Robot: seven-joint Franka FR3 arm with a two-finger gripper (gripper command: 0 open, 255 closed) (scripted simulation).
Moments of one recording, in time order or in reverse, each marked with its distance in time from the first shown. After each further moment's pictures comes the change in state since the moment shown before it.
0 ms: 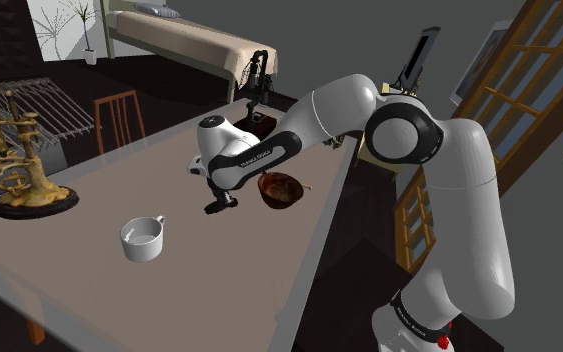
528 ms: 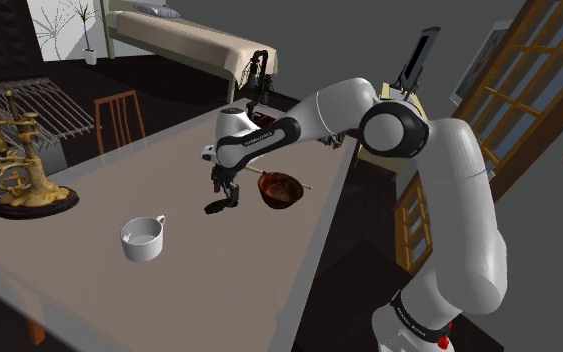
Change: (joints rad) arm -0.192 0.066 0.099 0.091 0.182 0.025 -0.231
